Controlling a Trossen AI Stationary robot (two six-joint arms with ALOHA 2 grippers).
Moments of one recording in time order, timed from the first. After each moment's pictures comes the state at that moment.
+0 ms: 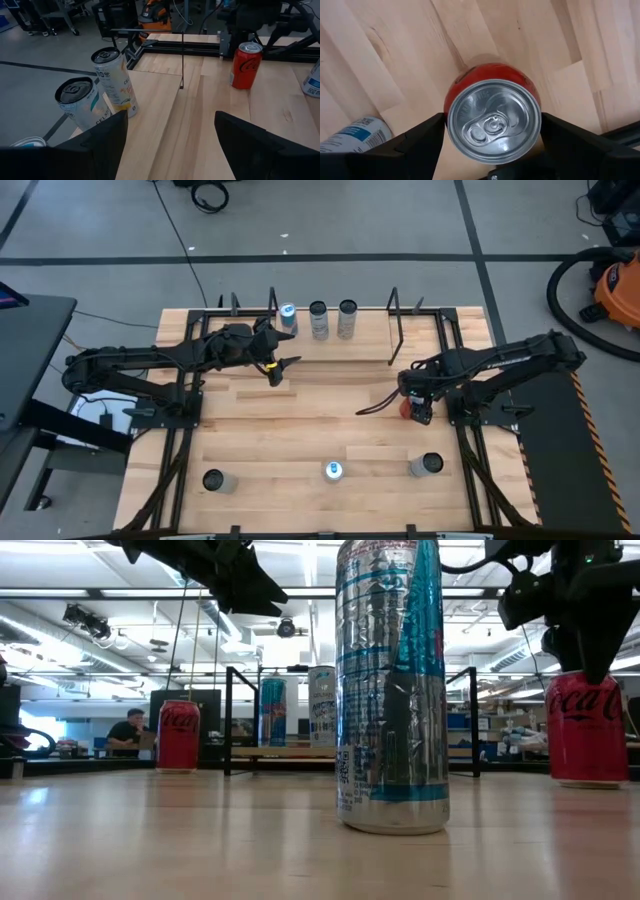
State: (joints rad) left arm 0.20 1.15 0.84 -0.02 -0.15 0.06; right arm 0.10 1.16 0.87 -1.22 0.00 0.56
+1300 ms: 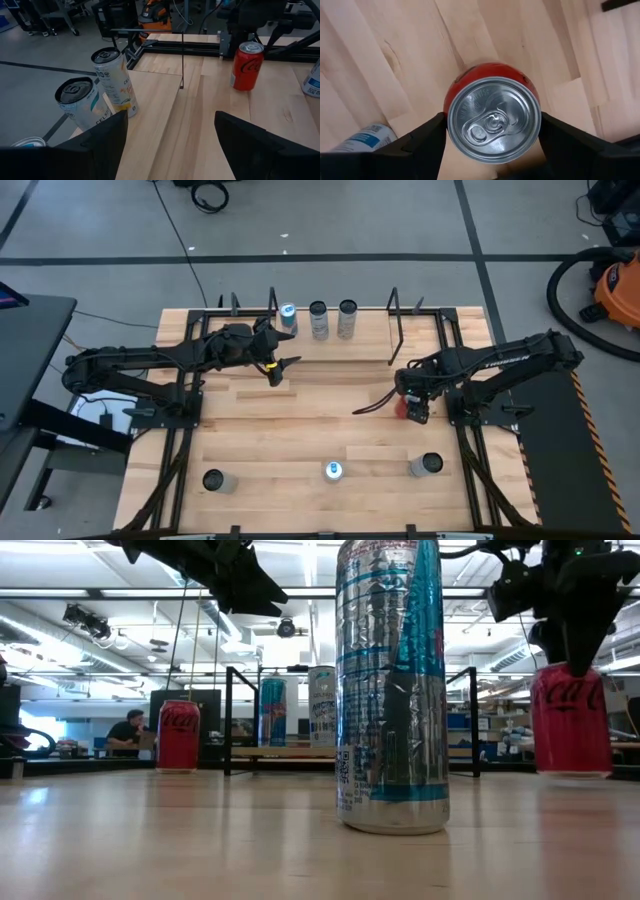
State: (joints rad) left arm 0.20 1.15 0.84 -0.02 -0.15 0.06; right arm 0.10 1.17 0.93 -1.22 0.02 0.52
